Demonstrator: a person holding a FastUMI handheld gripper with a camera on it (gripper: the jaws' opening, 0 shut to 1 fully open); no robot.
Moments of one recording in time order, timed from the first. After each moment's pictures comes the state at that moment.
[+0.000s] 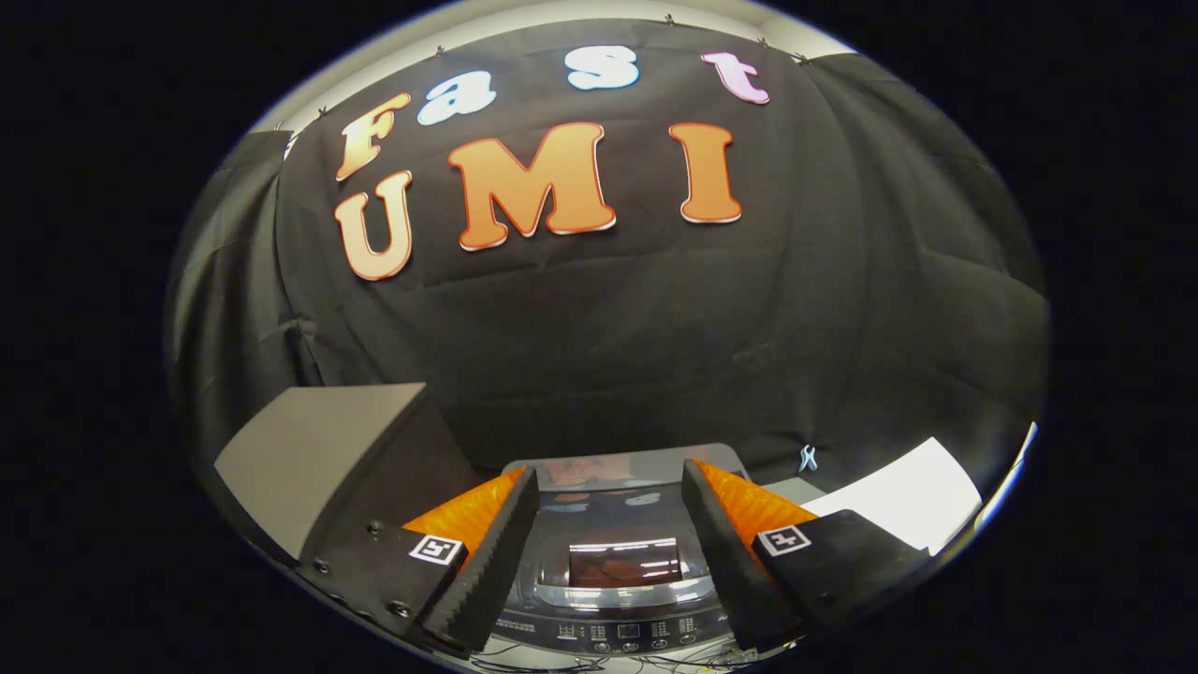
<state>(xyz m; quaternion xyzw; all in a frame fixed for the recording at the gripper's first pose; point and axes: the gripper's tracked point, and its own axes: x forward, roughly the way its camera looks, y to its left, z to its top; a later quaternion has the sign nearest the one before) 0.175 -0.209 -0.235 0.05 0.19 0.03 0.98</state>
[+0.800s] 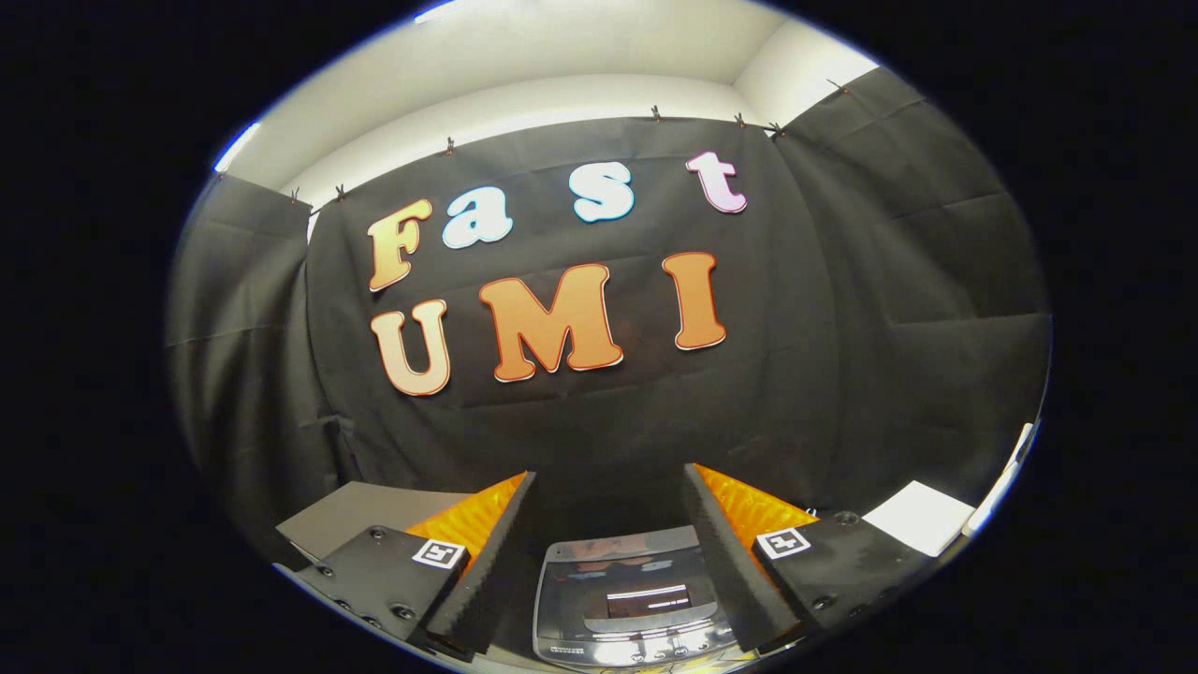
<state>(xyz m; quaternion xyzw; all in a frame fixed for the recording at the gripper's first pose) 0.072 -0.199 -0.090 0.08 0.04 0.02 1.00</state>
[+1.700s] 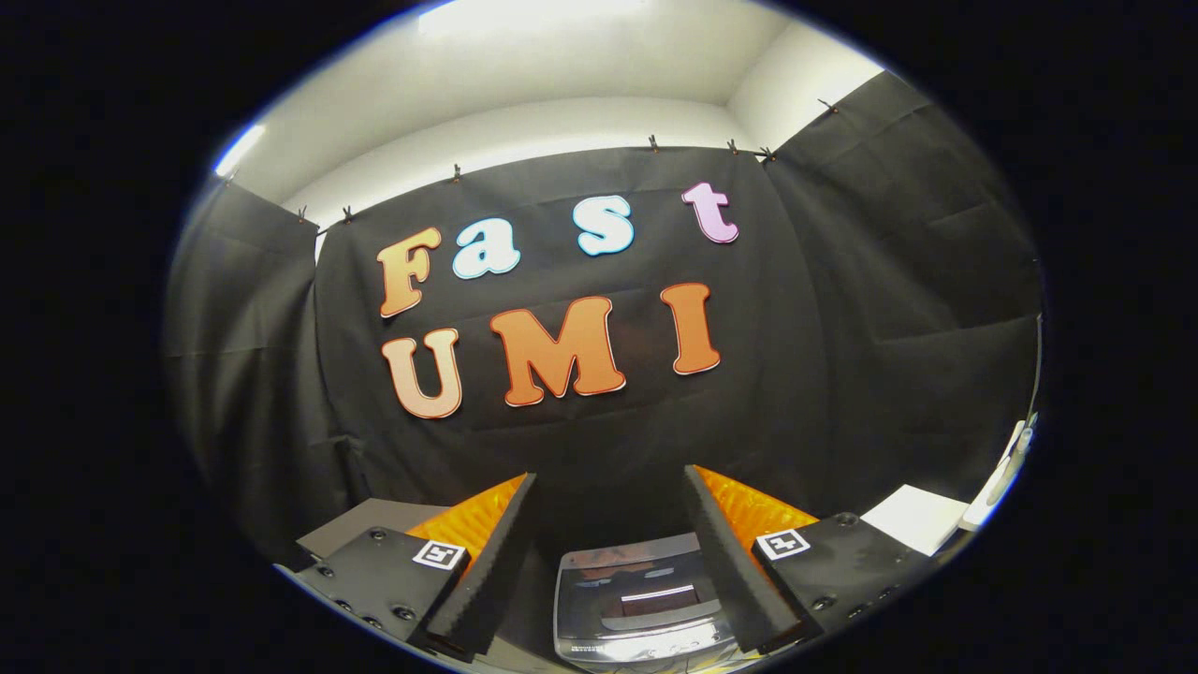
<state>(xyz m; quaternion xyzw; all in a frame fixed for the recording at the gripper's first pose) 0.021 -0.183 -0.061 0.07 0.00 0.01 1.00</state>
